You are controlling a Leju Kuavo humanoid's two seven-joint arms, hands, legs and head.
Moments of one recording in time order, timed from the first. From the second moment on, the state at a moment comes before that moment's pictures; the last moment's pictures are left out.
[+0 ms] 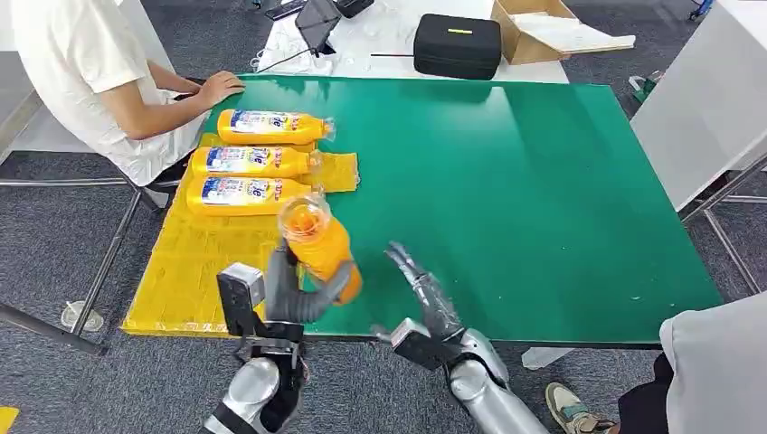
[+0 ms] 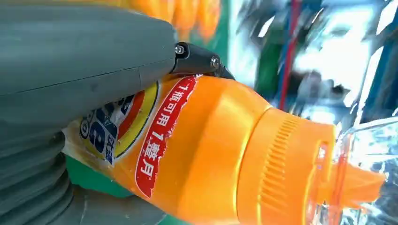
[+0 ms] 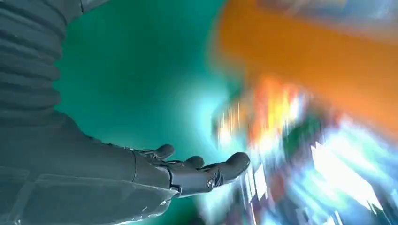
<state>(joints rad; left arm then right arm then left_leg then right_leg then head) -0.17 -0.21 -0.59 -1.21 0.11 0.34 -0.65 -0.20 0.04 0.45 -1.03 0.51 -0.45 -0.67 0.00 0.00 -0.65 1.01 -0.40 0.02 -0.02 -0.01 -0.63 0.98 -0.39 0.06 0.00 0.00</state>
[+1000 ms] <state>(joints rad) -0.33 -0.19 -0.42 -0.80 -1.15 0.55 -0.33 -0.13 0.10 0.33 -1.35 0.35 -0.52 -0.70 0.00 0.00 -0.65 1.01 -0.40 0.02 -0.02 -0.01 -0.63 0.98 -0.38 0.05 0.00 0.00</state>
